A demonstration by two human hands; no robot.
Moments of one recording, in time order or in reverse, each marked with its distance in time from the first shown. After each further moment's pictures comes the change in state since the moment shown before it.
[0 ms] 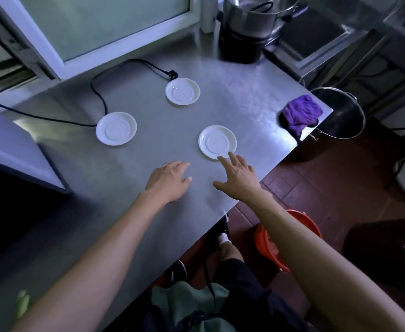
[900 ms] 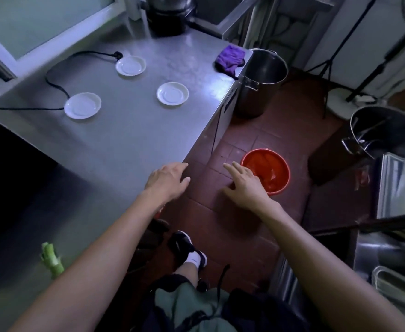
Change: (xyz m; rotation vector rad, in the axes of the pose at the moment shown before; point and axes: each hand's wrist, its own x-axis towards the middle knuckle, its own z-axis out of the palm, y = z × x) left_hand -0.232 0.034 0.073 0.166 -0.066 0.292; right_hand -0.333 -0.035 0.110 0.237 0.152 0.287
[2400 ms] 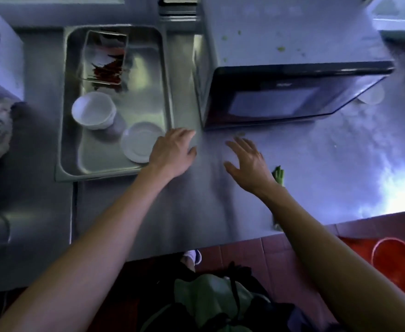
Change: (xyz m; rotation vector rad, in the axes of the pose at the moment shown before) left_hand -0.474 -0.455 0.061 -0.324 0.423 -0.746; right_hand -0.112 -0.553 0.277 -0.169 -0.248 -0.881
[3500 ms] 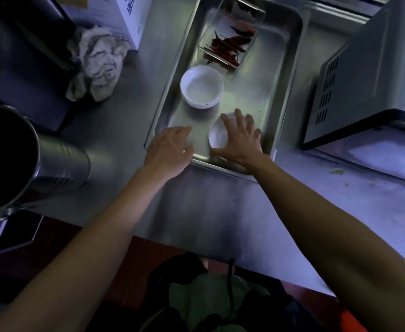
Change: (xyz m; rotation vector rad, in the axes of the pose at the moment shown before) left_hand -0.089 -0.192 -0.020 -0.098 0.093 -0.506; right_hand 0.161 -0.193 0.134 -0.277 -0.340 -0.247
